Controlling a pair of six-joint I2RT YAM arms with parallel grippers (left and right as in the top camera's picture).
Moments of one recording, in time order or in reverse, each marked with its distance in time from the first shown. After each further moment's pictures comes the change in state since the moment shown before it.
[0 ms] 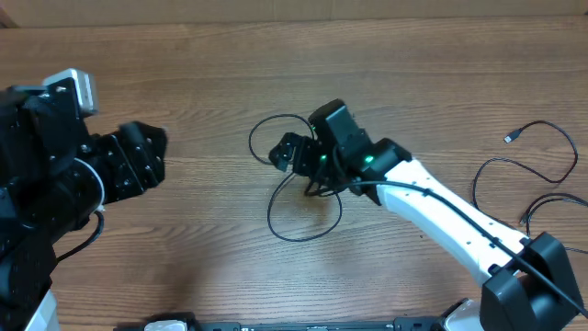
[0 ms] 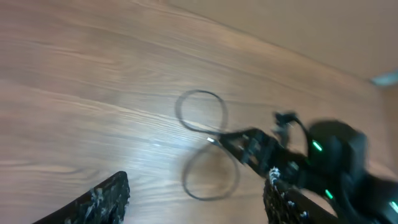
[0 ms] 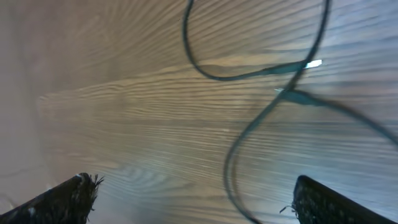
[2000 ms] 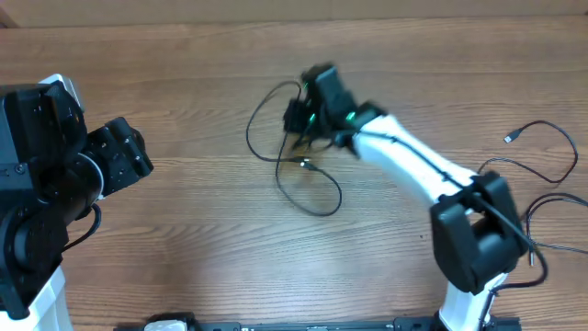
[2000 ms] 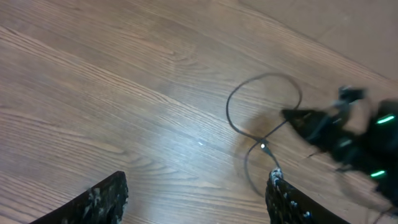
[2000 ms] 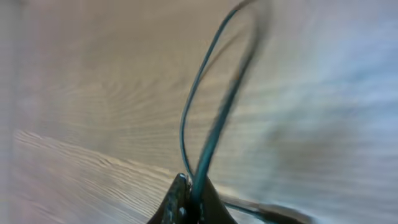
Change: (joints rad) left arm 0.000 0.003 -0.096 0.000 -0.181 -0.076; right arm -0.160 0.313 0.333 0.066 -0.010 -0.298
